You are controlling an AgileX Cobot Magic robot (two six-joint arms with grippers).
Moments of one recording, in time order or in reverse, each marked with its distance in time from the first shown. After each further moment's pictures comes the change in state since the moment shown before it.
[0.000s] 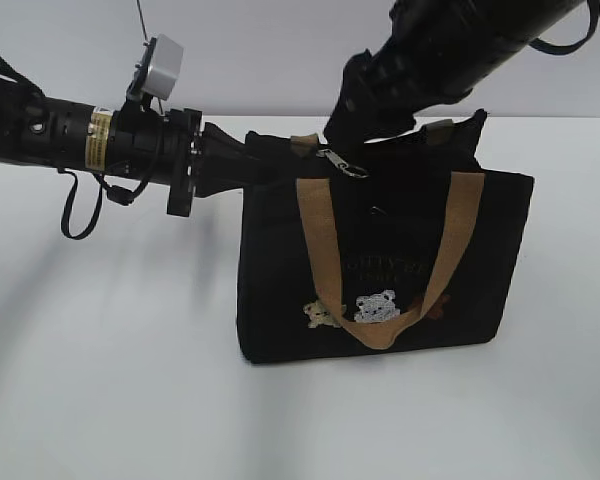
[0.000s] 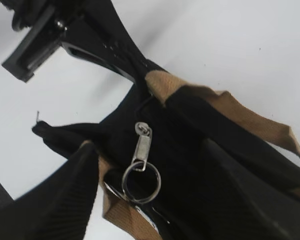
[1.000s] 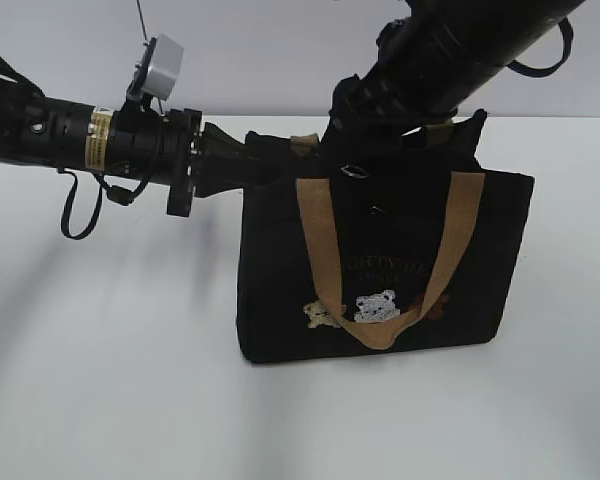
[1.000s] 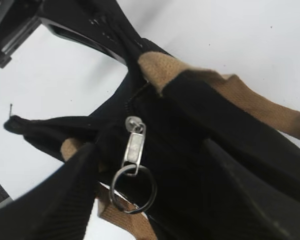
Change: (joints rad) left arm 0.000 0.000 0.000 0.002 -0.002 0.000; right arm 0.005 0.066 -0.003 -0.012 0.024 -0.001
